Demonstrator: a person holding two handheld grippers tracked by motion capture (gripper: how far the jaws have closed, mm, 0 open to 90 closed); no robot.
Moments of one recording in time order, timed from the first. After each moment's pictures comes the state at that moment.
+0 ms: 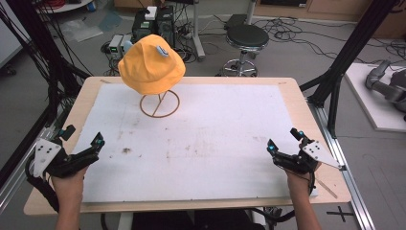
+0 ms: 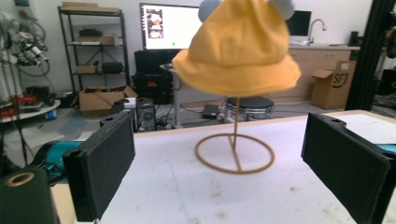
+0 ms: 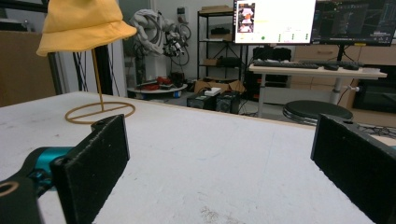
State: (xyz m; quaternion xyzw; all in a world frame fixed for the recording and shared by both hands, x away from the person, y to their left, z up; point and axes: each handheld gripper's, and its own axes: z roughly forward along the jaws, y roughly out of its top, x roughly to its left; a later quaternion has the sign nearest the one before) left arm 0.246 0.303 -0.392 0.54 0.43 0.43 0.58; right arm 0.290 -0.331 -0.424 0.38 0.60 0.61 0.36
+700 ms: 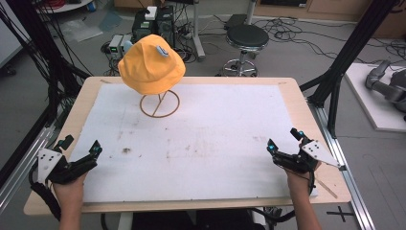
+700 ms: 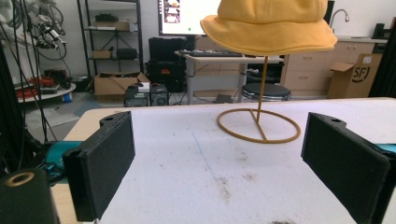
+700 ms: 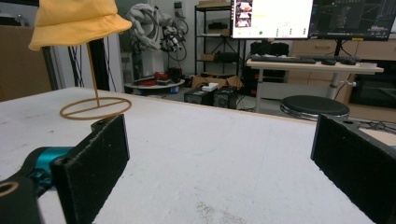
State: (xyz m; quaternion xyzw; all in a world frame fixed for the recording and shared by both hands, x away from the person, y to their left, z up) left arm 0.247 0.317 -0.426 0.53 0.46 0.44 0.56; right arm 0.293 -0.332 -0.425 0.38 0.60 0.60 0.36
